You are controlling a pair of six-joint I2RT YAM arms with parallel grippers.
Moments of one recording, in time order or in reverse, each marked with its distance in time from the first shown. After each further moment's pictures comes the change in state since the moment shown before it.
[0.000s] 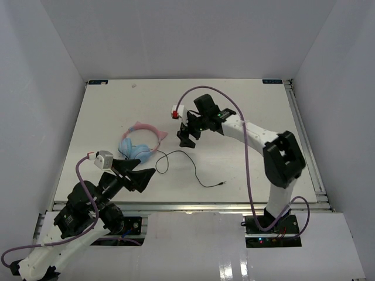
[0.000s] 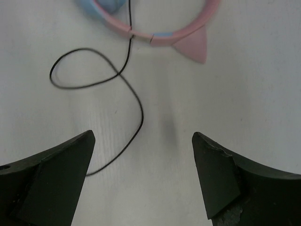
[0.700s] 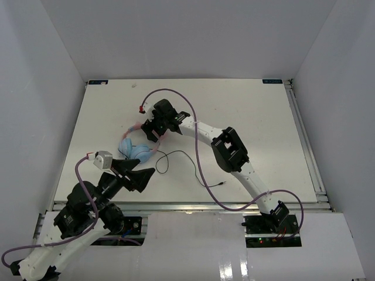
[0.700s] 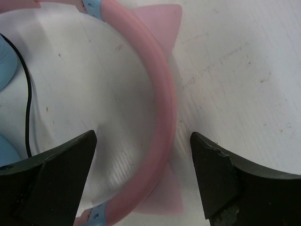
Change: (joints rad) left arm 0.000 -0.006 0.000 0.000 -0.003 0.000; right arm 0.150 0.722 0.763 0.065 0.294 0.359
